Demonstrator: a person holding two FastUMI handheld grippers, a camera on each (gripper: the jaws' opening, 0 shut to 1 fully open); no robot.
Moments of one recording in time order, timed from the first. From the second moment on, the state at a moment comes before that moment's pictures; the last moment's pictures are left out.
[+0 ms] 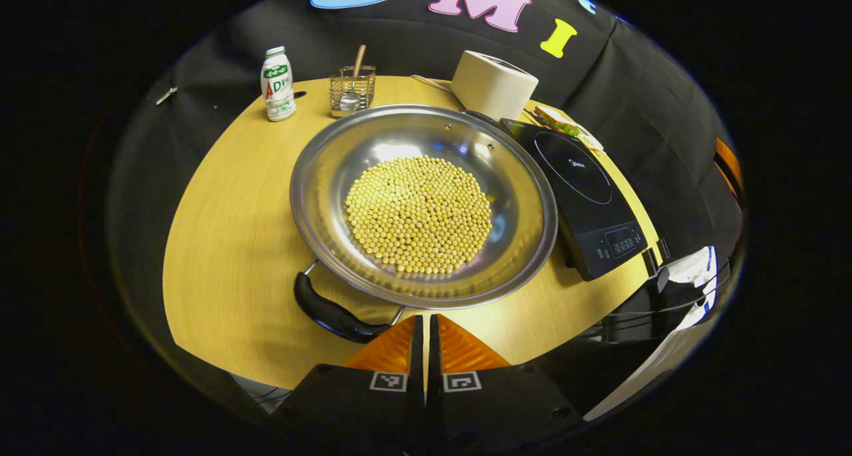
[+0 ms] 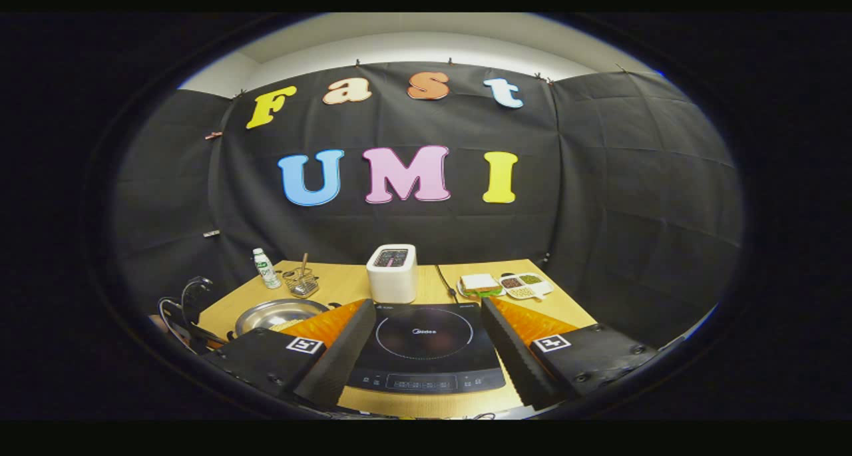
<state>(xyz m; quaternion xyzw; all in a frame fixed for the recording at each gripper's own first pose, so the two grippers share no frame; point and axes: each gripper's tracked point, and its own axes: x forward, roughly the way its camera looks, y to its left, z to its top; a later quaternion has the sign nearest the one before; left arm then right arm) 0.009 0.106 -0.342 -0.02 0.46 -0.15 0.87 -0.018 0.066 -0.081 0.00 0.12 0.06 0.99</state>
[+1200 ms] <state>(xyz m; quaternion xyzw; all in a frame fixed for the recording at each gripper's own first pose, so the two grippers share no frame) 0.069 0.197 -0.350 -0.07 0.48 -0.03 0.87 -0.003 0.079 -0.090 -0.01 0.14 0.07 0.99</state>
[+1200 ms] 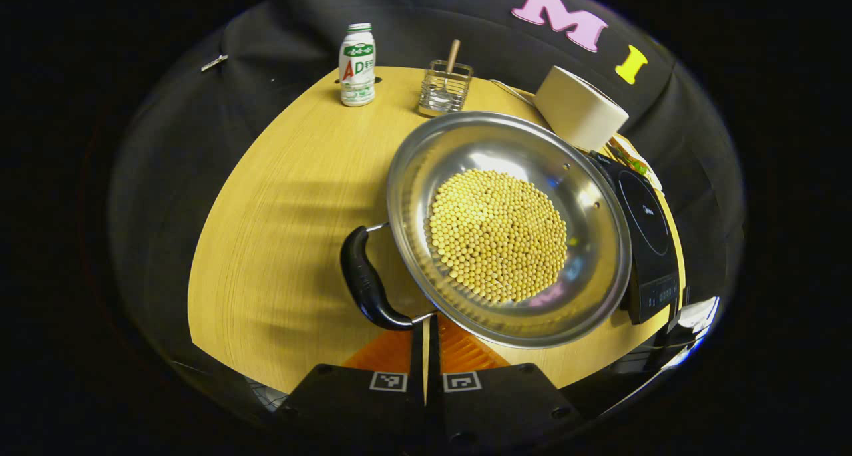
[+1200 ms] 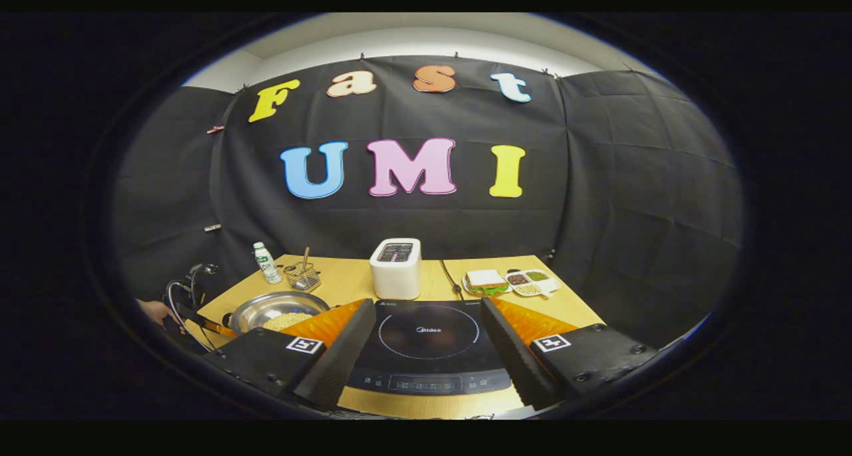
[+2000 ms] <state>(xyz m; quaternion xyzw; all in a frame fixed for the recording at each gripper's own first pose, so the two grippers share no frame) 0.133 0.250 -0.339 -0.07 0.47 0.01 0.88 0.001 0.081 -0.099 -0.01 0.15 0.06 0.99</state>
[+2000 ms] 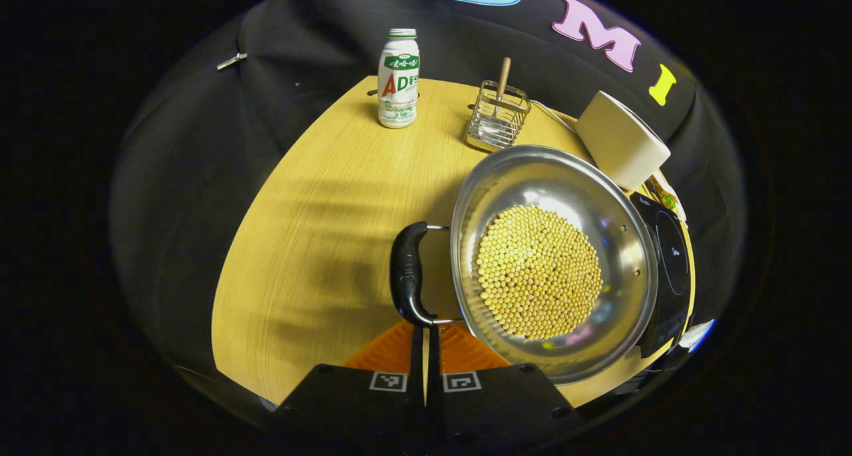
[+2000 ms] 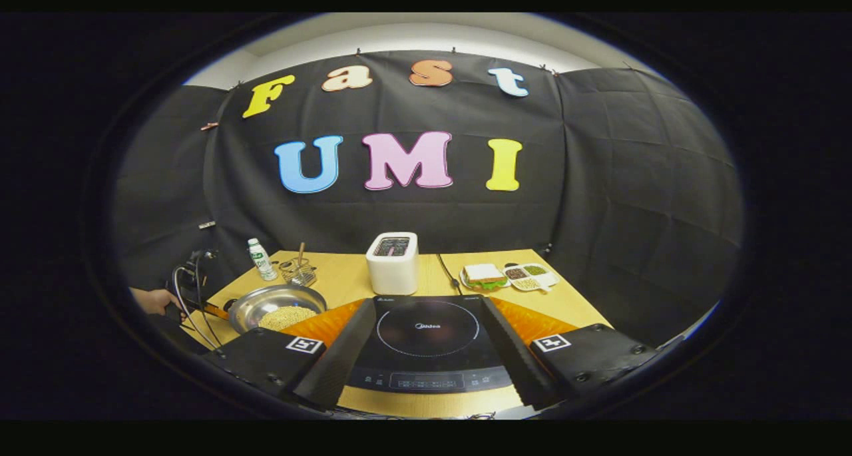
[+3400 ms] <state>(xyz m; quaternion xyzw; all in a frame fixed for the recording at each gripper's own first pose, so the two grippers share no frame) 0.129 0.322 -0.243 -0.02 0.35 0.10 0.93 0.066 0.191 -0.171 0.05 0.26 0.14 0.95</state>
